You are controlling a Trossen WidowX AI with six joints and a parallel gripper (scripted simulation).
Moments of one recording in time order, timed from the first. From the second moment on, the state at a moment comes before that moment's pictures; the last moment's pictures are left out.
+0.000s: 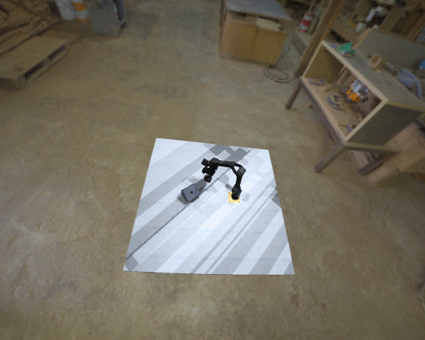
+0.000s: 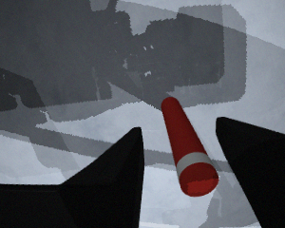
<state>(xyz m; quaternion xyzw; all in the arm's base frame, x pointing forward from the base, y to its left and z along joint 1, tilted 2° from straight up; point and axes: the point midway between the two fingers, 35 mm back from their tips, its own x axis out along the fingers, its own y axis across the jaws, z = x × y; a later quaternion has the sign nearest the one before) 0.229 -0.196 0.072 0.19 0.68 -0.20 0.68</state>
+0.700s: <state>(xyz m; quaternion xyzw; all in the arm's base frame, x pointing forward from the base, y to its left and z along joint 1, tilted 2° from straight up) 0.230 -0.196 0.090 0.19 0.68 -0.20 0.68</state>
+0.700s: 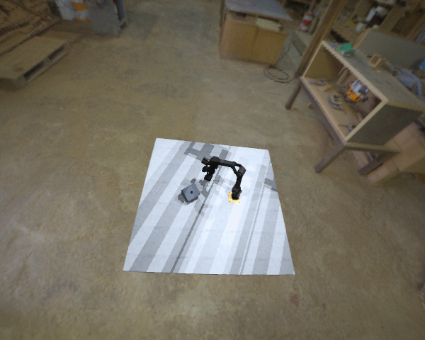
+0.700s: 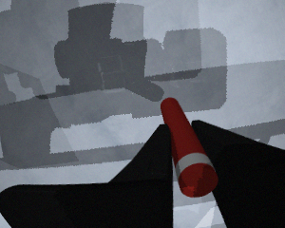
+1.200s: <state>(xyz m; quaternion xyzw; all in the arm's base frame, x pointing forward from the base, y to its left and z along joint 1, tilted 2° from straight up) 0.233 -0.196 0.141 0.18 0.68 -0.20 0.68</state>
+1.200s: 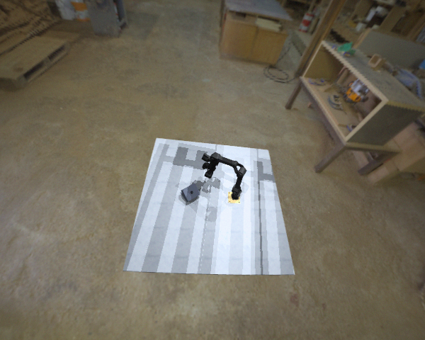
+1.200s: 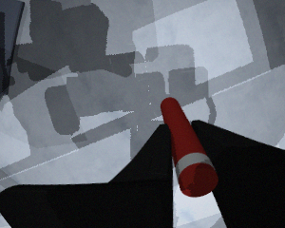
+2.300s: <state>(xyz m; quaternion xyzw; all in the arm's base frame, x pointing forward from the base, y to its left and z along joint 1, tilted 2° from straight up) 0.259 -0.176 0.157 0.10 0.70 -0.16 0.69</state>
